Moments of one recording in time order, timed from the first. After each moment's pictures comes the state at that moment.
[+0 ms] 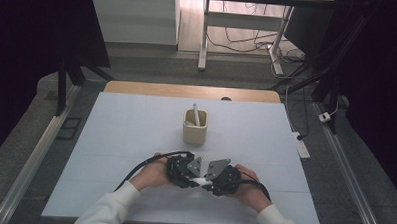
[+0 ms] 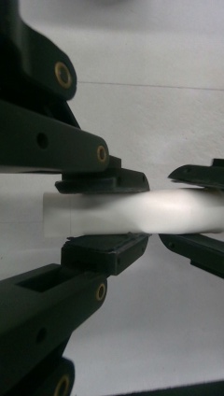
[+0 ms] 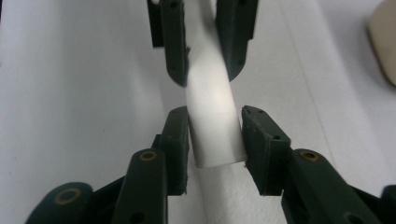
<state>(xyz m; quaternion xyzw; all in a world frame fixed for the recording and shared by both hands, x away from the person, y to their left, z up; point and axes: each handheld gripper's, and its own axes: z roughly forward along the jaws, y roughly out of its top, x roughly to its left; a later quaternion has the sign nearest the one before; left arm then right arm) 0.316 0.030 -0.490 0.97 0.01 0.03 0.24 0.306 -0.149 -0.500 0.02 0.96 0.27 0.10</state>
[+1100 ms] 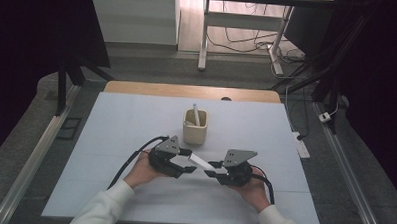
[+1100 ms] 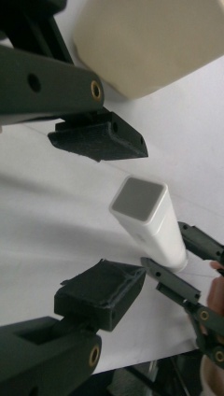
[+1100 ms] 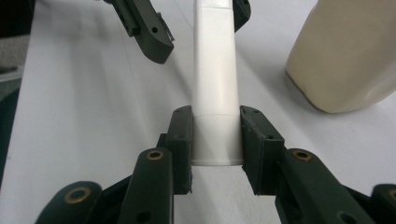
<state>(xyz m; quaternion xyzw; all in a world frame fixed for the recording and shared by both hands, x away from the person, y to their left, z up) 0.328 0.087 -0.486 0.87 0.16 0.06 0.46 0.321 -0.180 -0.488 0.12 0.88 0.44 0.10</state>
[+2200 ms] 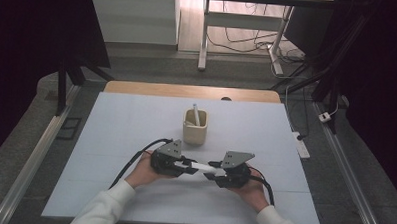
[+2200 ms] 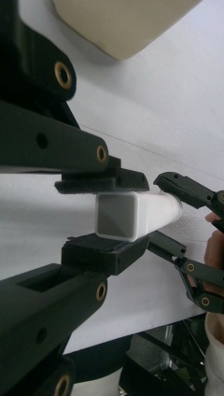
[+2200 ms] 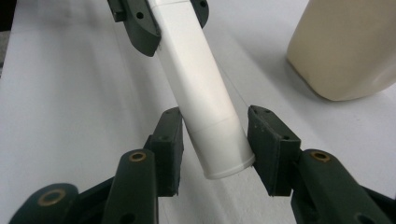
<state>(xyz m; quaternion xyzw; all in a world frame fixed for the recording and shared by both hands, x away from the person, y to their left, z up) 0.326 0.082 -0.486 0.88 0.10 0.02 0.46 0.322 -0.179 -0.501 0.13 0.89 0.43 0.11</state>
